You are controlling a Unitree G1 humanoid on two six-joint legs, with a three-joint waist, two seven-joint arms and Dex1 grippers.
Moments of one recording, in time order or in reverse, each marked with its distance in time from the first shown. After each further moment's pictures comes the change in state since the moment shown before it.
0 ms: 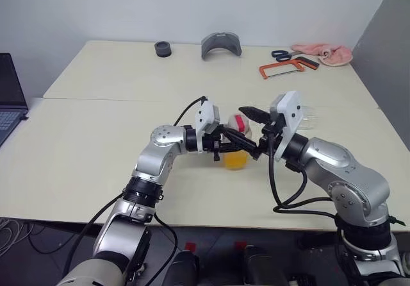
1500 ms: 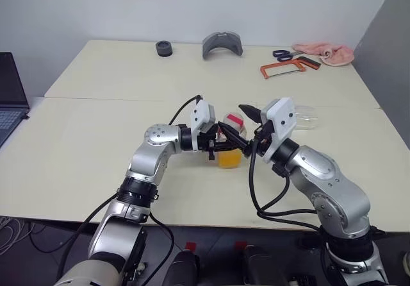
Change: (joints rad) left arm 0.009 0.033 0.020 -0.023 0.018 0.039 0.010; right arm 0.069 0.123 0.086 -0.032 -0.226 -0.093 -0.107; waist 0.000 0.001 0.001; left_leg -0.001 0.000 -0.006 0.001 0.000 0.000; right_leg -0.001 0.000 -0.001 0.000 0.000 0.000
